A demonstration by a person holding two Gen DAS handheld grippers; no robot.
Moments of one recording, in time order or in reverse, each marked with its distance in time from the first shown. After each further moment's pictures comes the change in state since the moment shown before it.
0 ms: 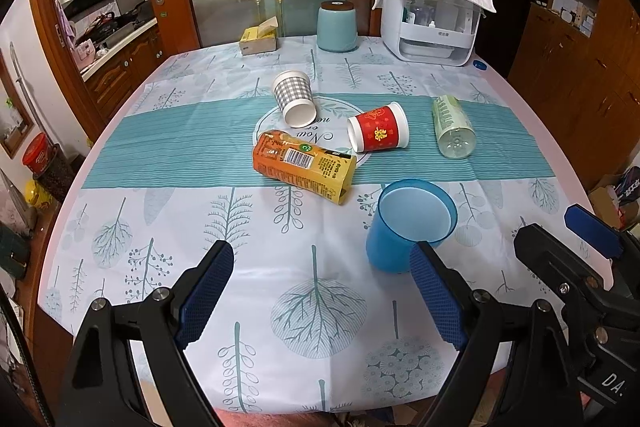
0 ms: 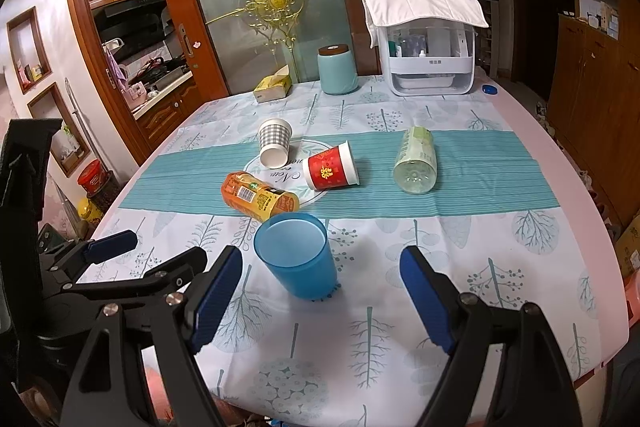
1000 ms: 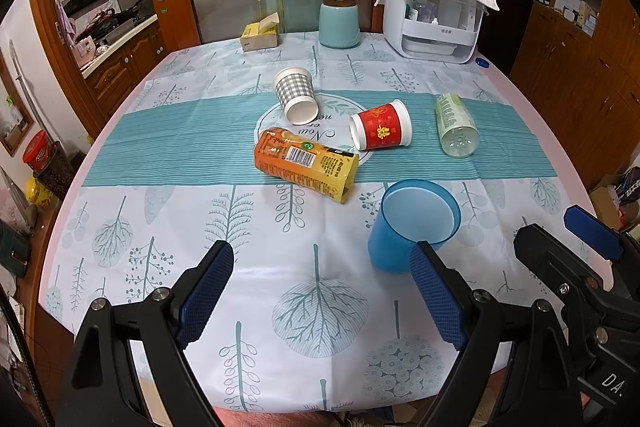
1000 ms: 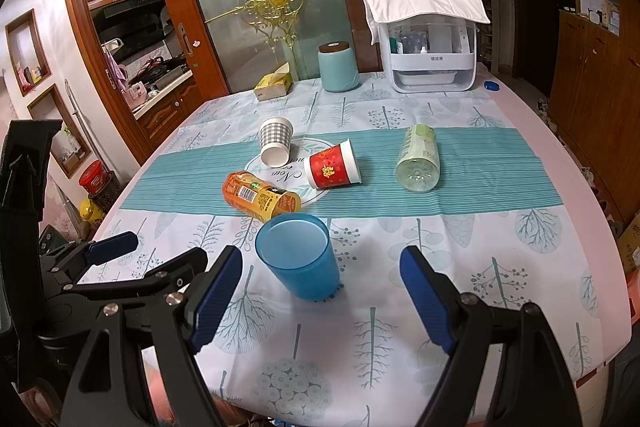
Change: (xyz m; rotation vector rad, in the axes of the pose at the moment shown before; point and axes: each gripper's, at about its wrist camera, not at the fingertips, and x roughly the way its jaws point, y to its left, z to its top) left arm 0.001 0.004 0.001 -0.004 0.013 0.002; right arm -0.001 0.003 0.001 0.005 0.007 0.003
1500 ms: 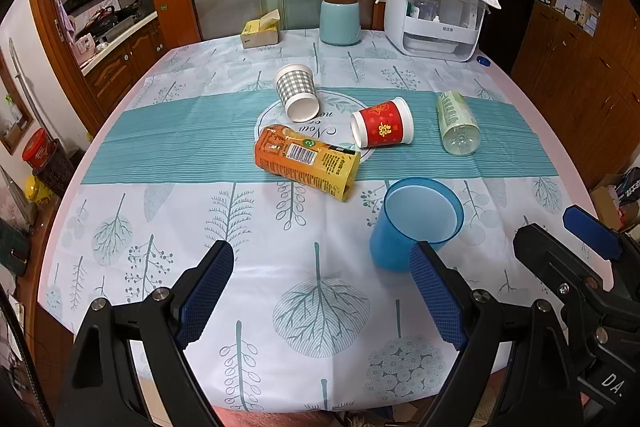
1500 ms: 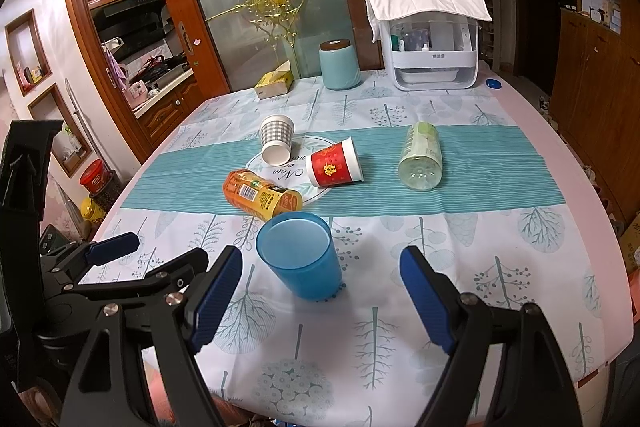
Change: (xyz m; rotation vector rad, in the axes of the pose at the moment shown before) left arm 0.004 0.003 -0.002 -0.003 0.009 -0.003; right arm 0.001 0.000 0.001 0.001 0.002 0.002
